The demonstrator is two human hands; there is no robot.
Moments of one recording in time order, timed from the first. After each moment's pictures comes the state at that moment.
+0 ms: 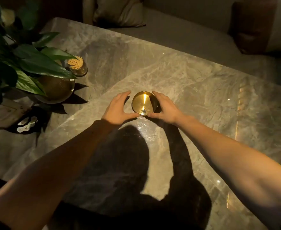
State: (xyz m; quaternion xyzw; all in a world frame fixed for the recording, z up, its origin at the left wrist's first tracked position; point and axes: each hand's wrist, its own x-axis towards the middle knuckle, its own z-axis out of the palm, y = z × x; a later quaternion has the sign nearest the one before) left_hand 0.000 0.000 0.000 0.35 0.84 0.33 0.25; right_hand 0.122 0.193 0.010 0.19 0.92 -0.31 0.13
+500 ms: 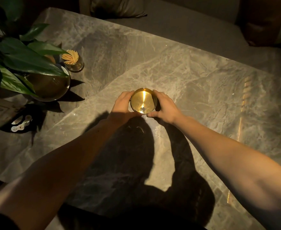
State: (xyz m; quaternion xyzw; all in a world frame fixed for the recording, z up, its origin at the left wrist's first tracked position) left_hand 0.010 0.021 -0.022 0.33 0.83 0.38 0.26; right_hand 0.119 0.198 -0.013 0.21 0.91 -0.34 0.13
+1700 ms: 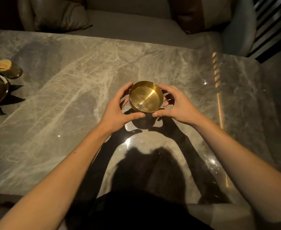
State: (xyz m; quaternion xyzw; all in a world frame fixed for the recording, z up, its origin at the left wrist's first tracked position) left_hand 0.258 0.111 0.102 0.38 0.69 0.52 0.34; right_hand 0.415 0.284 0.121 0.28 0.82 -0.50 -0.06
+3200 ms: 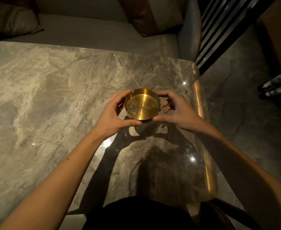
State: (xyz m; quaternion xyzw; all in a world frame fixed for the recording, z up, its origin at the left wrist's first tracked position) left_hand 0.468 0.306 0.119 0.39 0.65 0.52 0.39; right_hand 0.651 0.463 0.168 0.29 0.80 -0.52 -0.06
